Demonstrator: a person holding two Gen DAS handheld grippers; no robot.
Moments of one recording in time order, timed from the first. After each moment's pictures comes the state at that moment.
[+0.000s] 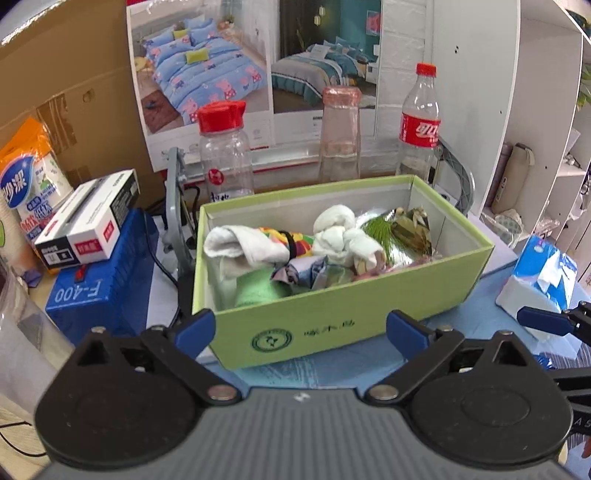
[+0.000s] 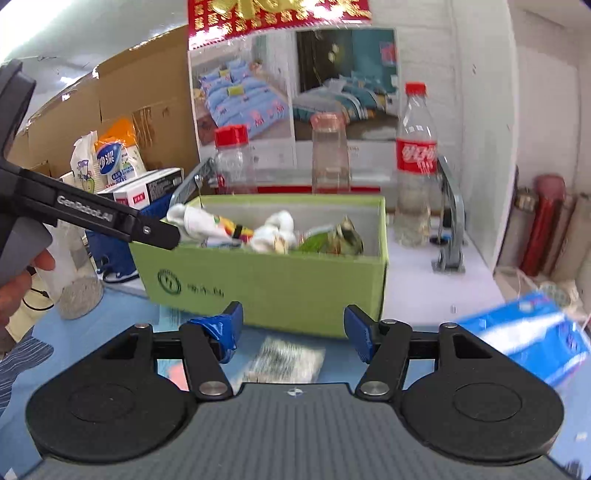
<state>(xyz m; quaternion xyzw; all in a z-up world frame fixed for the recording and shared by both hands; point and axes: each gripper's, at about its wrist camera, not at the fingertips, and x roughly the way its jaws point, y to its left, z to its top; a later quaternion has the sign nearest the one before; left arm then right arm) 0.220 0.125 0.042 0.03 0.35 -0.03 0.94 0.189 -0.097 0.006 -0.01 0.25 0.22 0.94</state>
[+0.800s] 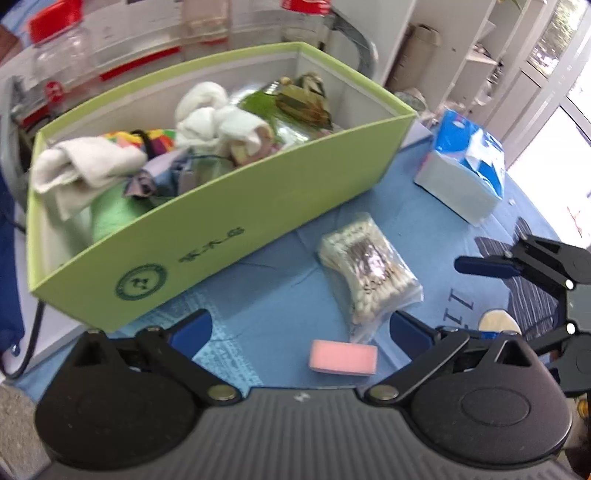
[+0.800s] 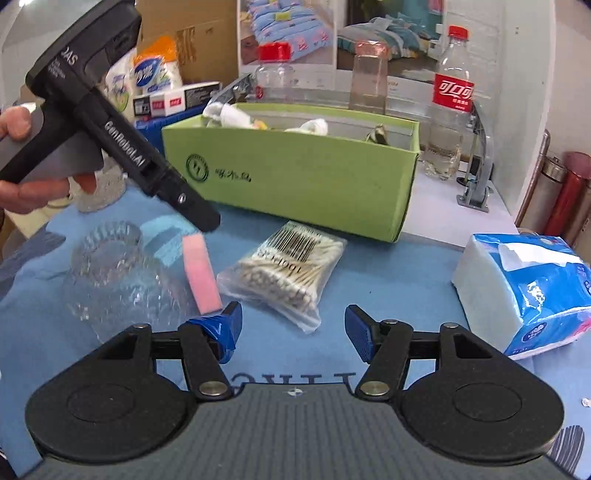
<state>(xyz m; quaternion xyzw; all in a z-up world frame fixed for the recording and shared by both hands) 0.267 0.102 -0.009 0.06 0.51 -0.25 0.82 0.162 -0.103 -0.034 -0.08 0.31 0.27 0.91</state>
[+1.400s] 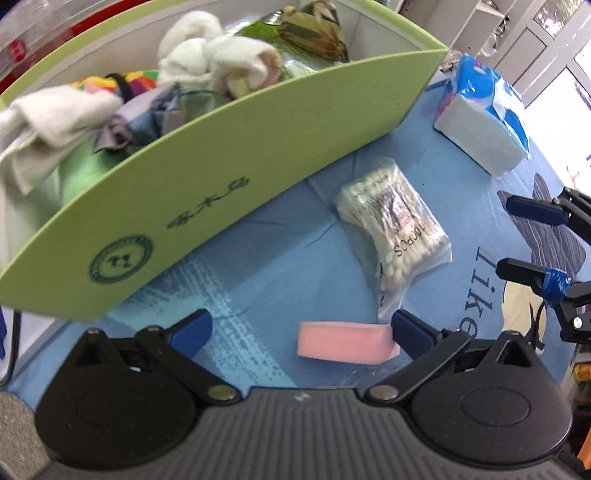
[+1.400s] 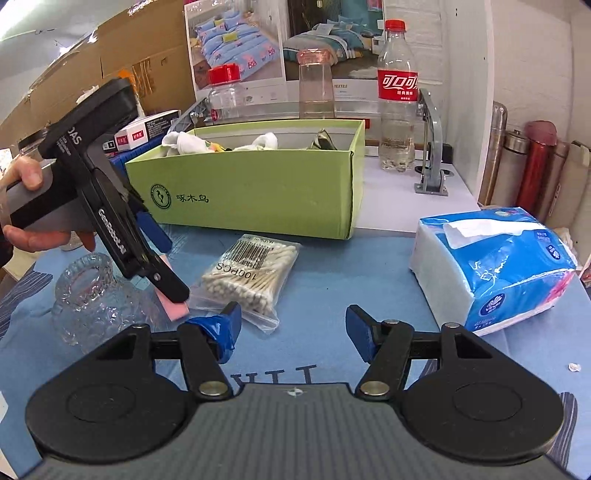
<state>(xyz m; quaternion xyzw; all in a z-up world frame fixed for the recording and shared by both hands) 0.285 0.108 -0.040 0.07 0.58 -0.24 0.78 0.161 -0.133 -0.031 -0.03 0.31 0.23 0.92</state>
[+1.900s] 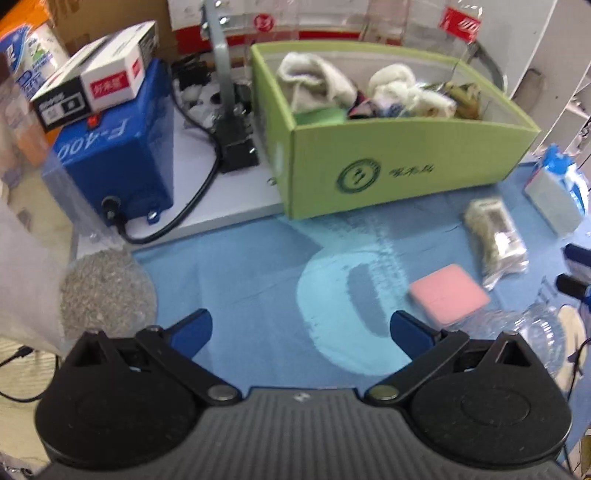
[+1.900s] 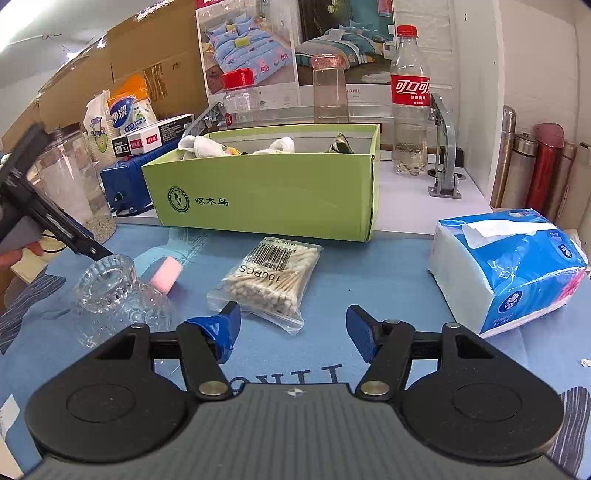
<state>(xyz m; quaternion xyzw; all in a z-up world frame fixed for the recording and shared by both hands) 0.219 0.208 -0.003 0.00 0.50 -0.08 0.86 0.154 -0.124 -0.030 -0.02 0.31 0.24 0.92</state>
